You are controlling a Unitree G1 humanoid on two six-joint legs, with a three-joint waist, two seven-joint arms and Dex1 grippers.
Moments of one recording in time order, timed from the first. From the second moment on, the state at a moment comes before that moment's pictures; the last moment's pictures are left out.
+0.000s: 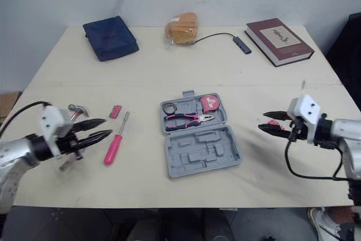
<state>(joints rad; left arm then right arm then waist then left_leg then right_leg) -0.06 0.82 0.23 -0.31 -0.49 0.42 -0.79 -0.37 -0.92 -0.09 0.26 0.33 0.07 1.21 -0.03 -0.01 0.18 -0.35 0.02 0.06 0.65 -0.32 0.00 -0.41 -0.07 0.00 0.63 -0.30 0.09</state>
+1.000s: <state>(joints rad) -0.37 0.48 -0.22 -0.10 -0.19 0.55 -0.64 -0.58 -0.66 0.09 0.53 0.09 -0.08 1.12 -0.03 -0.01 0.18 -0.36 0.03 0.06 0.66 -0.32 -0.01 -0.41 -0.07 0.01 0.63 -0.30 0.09</state>
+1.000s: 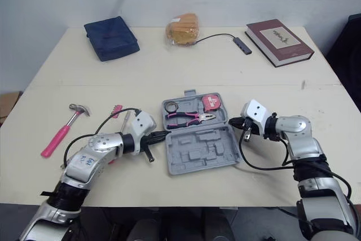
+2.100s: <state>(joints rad) -0.23 0.69 -0.11 -0.19 -0.18 0.45 -0.77 -0.33 -0.70 0.10 0.04 0.13 0.17 1.10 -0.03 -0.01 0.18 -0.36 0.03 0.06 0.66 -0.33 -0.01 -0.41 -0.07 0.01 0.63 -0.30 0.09</state>
